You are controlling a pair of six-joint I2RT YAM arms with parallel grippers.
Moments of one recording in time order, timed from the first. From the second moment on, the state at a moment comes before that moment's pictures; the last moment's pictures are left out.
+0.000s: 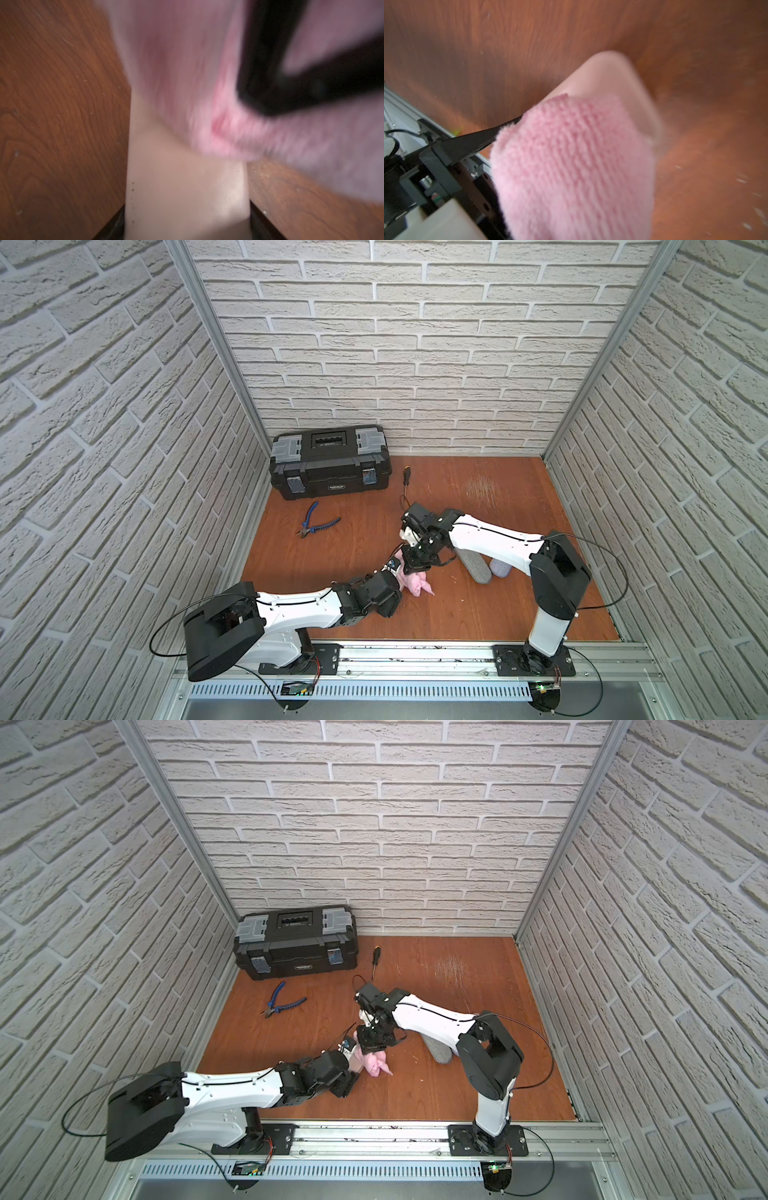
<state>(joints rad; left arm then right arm) -1.10 1.26 0.43 -0.13 -0.26 -0.40 0.78 1.84 1.33 -0.84 -0.38 0.59</state>
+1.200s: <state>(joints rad) -1.12 1.26 0.44 -0.20 -0.32 -0.41 0.51 1.98 1.50 -0.94 -0.11 0.50</state>
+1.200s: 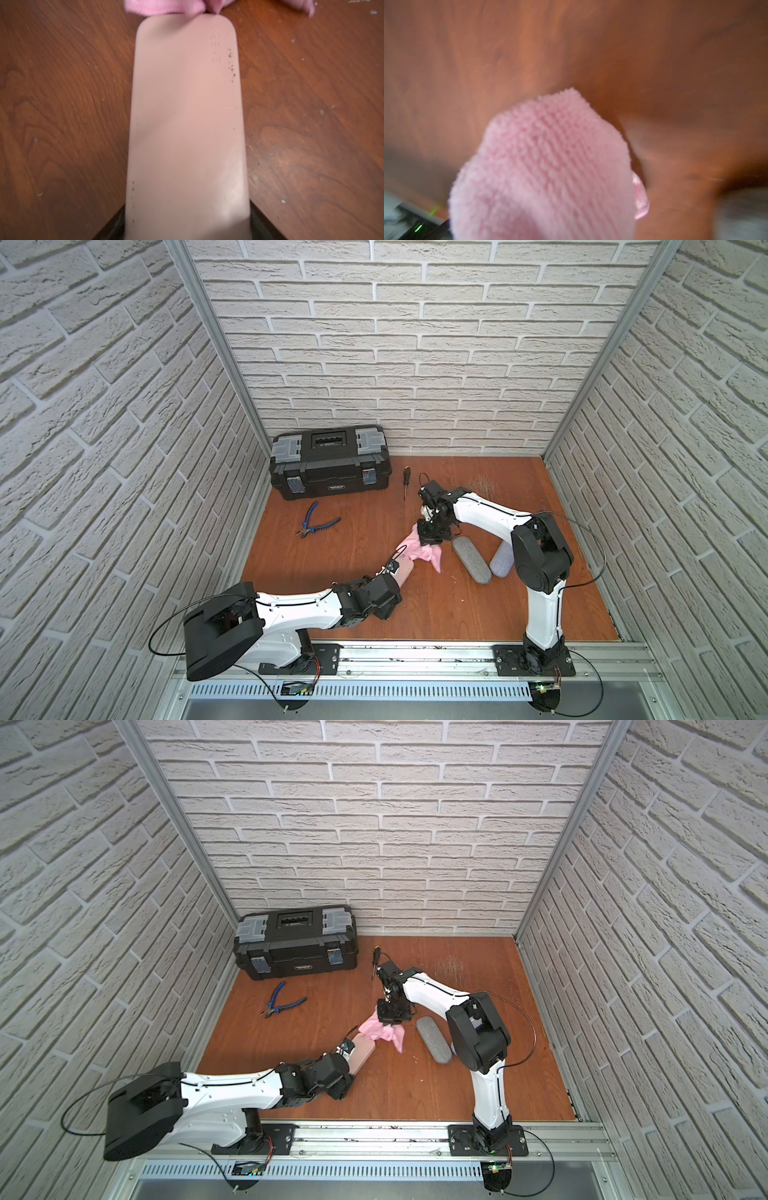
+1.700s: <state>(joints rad) -1.12 1.28 0.54 -0.29 -0.25 -0.54 0.56 1.81 1.29 -0.97 -0.15 0.54</state>
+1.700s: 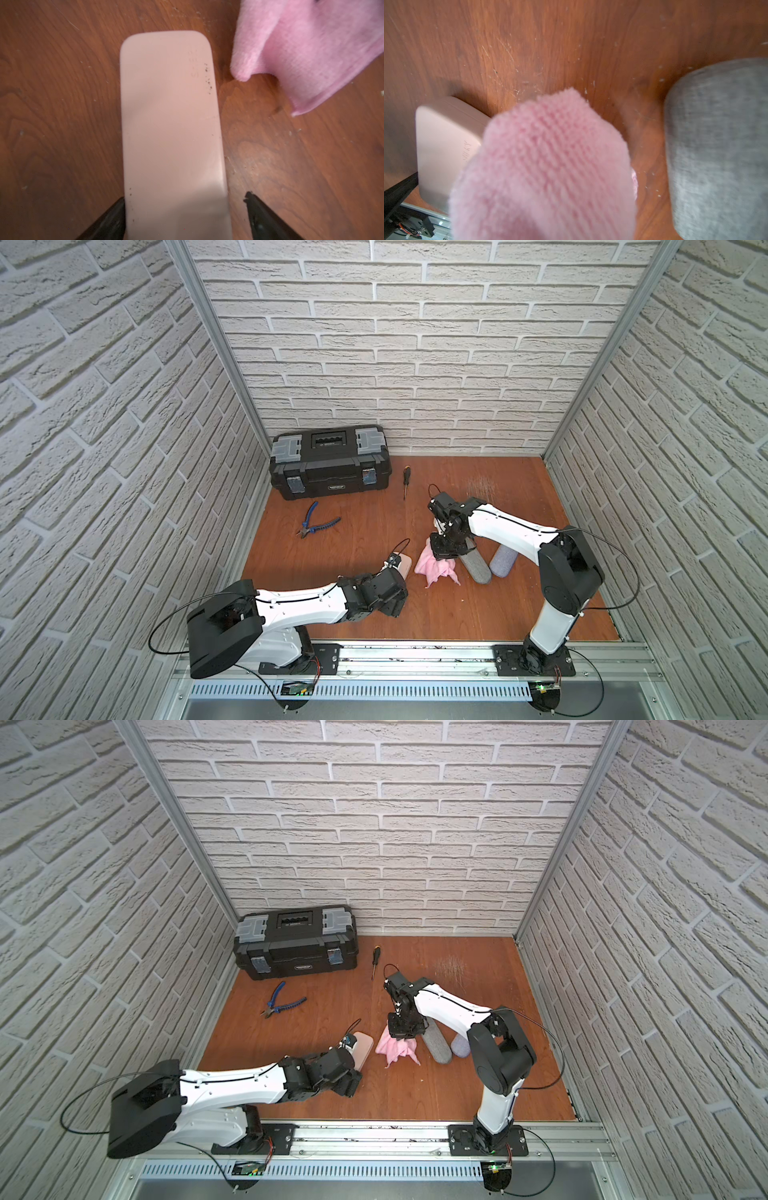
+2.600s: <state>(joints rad) -1.01 1.19 0.65 -0.20 0.00 -0.53 0.57 2.04 1.74 -1.03 -0.16 0.47</state>
